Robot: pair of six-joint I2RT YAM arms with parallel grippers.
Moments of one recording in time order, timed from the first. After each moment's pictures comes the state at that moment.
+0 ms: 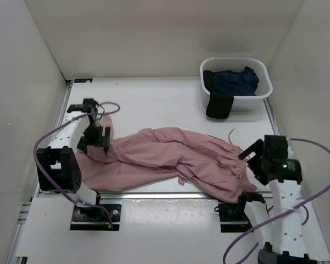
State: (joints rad) left arm 0.00 1.54 1.14 -1.15 -0.10 0.00; right arm -0.06 0.66 0.81 -1.23 0.07 0.77
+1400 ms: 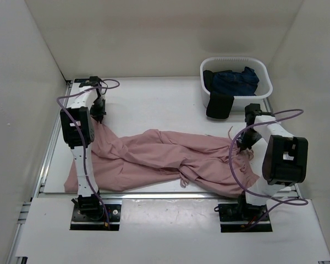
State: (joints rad) left arm 0.06 2.34 1.96 -1.00 -0.13 0.00; right arm -0.04 1.64 1.02 -0.83 0.16 0.80
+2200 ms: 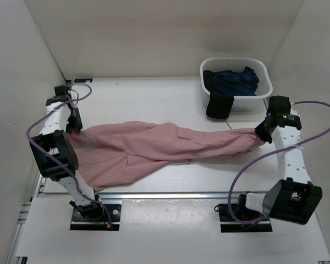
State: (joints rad) left arm 0.28 1.73 1.46 -0.85 -0.20 0.01; right arm -0.16 1.24 1.15 -0.96 0.23 0.65
